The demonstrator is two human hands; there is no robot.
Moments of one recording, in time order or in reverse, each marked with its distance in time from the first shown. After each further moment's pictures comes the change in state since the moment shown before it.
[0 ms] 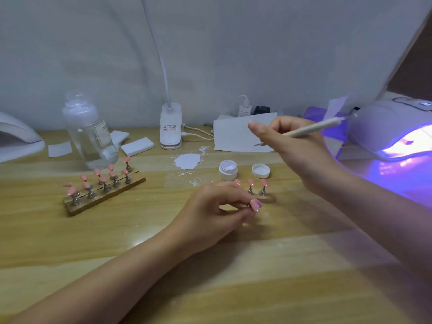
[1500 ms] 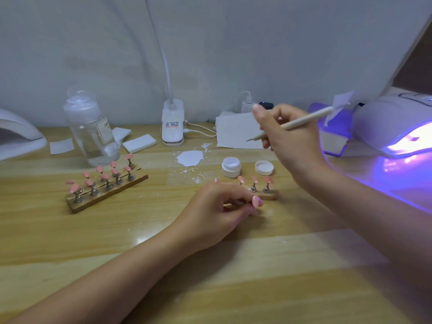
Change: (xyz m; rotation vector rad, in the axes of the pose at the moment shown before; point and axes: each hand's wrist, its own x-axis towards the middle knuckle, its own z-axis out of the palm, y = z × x) left_hand 0.001 -0.003 0.001 0.041 -0.010 -0.052; right_hand 0.005 0.002 0.017 0.021 0.146 -0.097
